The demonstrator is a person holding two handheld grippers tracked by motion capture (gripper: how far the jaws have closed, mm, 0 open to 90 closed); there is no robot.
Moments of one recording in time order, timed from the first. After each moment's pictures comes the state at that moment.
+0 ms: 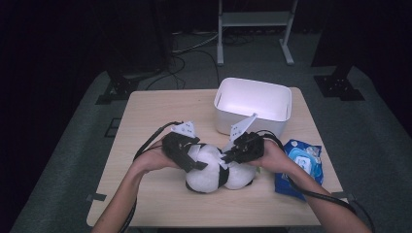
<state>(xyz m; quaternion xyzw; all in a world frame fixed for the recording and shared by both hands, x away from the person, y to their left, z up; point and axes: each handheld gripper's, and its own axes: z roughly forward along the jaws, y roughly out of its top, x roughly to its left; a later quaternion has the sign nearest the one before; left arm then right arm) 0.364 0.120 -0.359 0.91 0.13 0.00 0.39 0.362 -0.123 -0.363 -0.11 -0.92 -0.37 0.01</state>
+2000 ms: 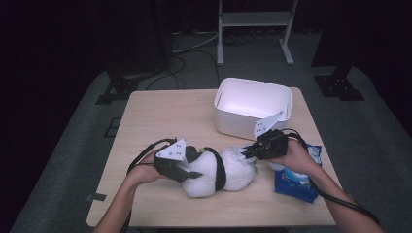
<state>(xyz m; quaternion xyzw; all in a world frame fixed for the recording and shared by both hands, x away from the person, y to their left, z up) 0.332 0.145 -0.378 0.90 0.00 0.08 0.44 0.358 -0.180 -0.353 -0.15 -0.92 -0.37 -0.04</state>
